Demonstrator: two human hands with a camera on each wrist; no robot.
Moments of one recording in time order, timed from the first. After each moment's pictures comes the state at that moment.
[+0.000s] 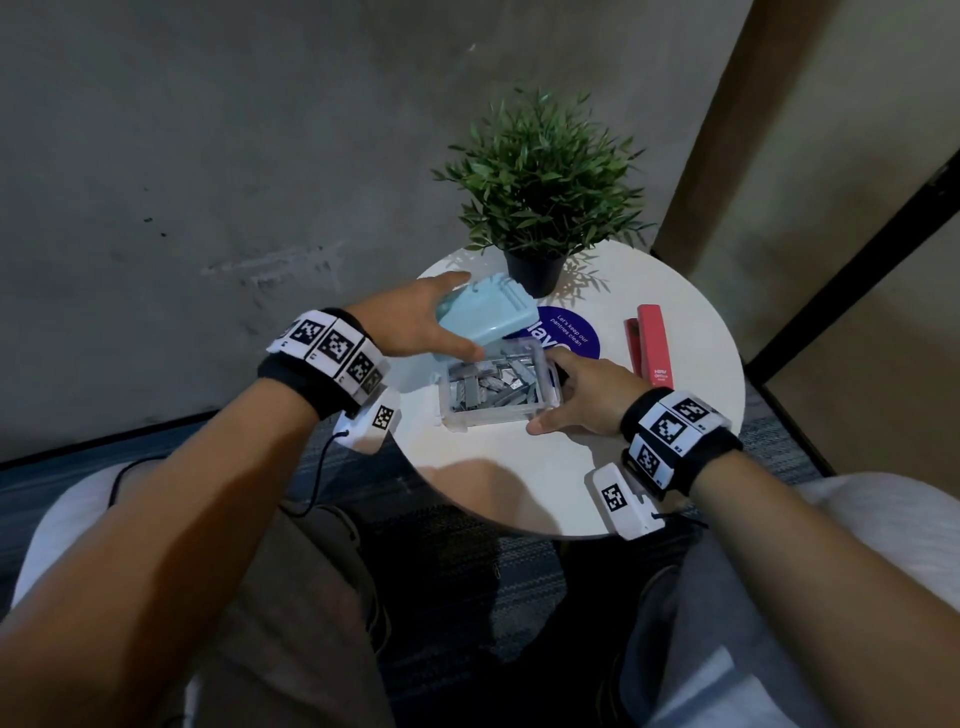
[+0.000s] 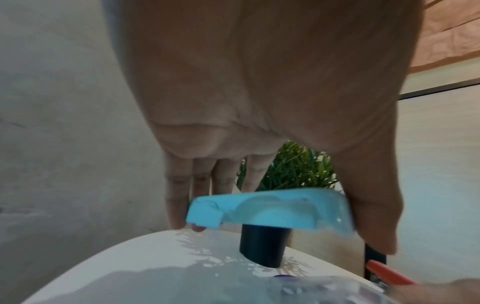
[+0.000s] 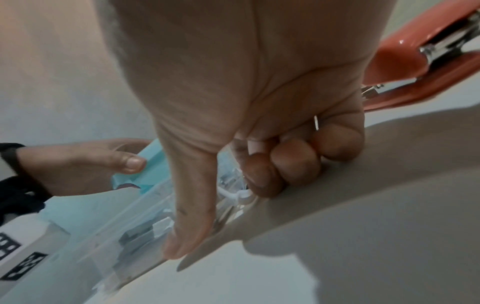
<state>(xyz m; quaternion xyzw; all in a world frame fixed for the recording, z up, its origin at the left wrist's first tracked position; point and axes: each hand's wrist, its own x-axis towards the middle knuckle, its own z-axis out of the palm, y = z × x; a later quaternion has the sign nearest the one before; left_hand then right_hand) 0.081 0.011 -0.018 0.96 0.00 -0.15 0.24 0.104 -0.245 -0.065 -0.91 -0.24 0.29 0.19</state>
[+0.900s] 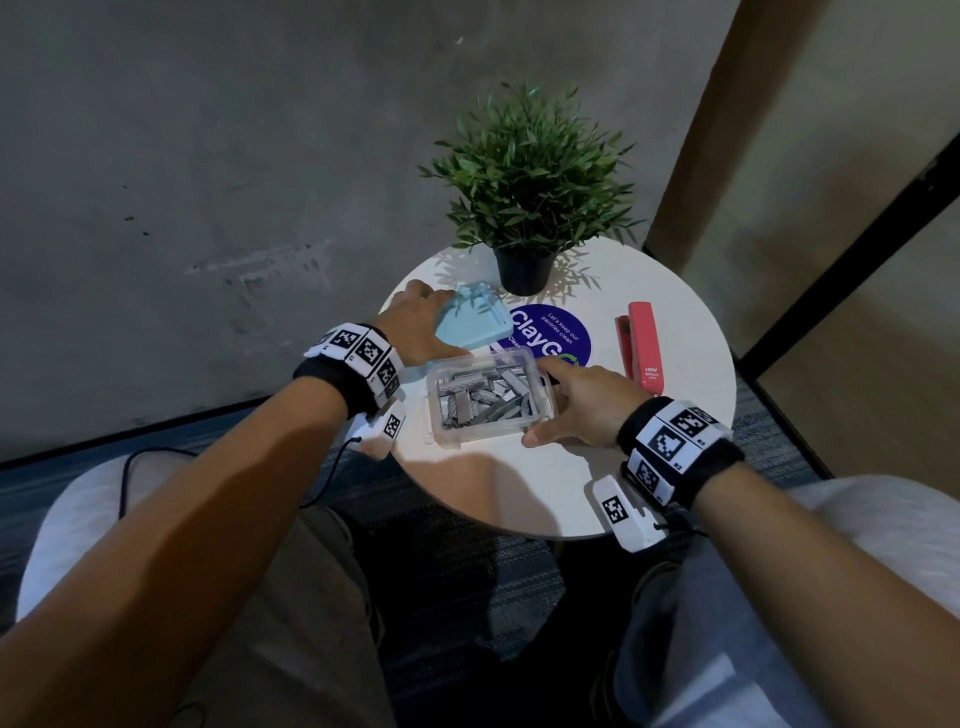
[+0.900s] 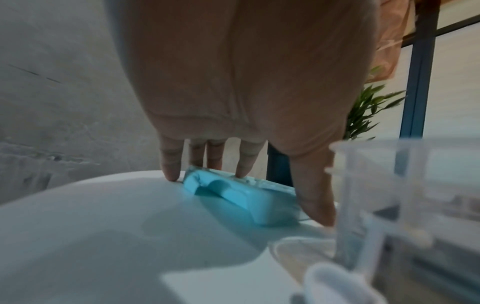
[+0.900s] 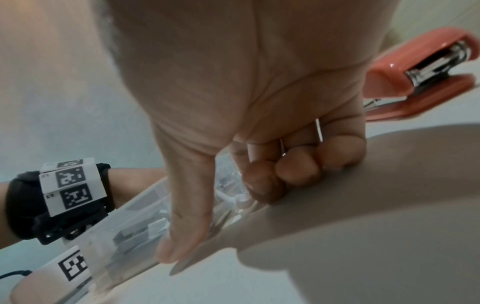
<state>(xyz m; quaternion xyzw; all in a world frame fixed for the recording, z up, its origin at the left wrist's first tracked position) 0.100 0.004 -0.066 0.98 0.07 -0.14 0.15 0.097 -0.252 -0.071 -0.91 -0.27 0.26 0.15</state>
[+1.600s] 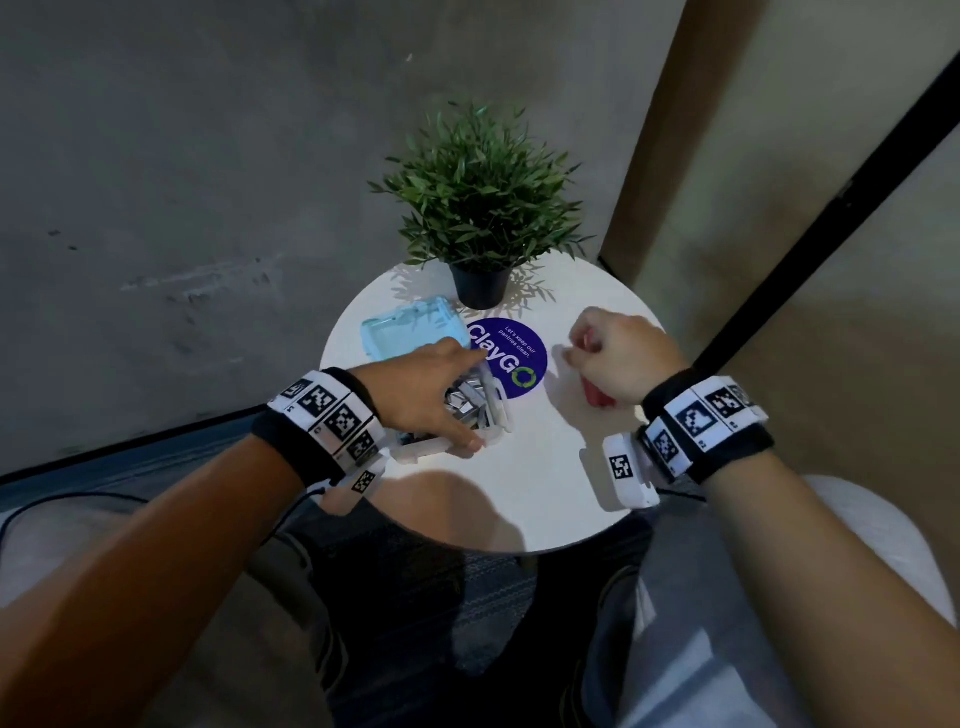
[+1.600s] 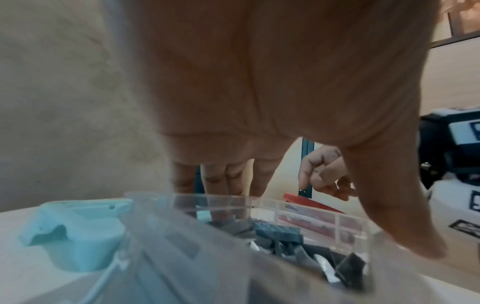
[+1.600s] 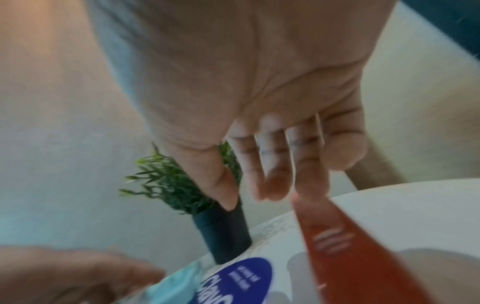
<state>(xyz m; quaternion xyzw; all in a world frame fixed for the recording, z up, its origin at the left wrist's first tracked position) 0.066 -0.057 -0.036 0.95 -0.12 -0.24 0.17 0.141 -0.301 -0.036 -0.97 -0.16 0.10 0.16</state>
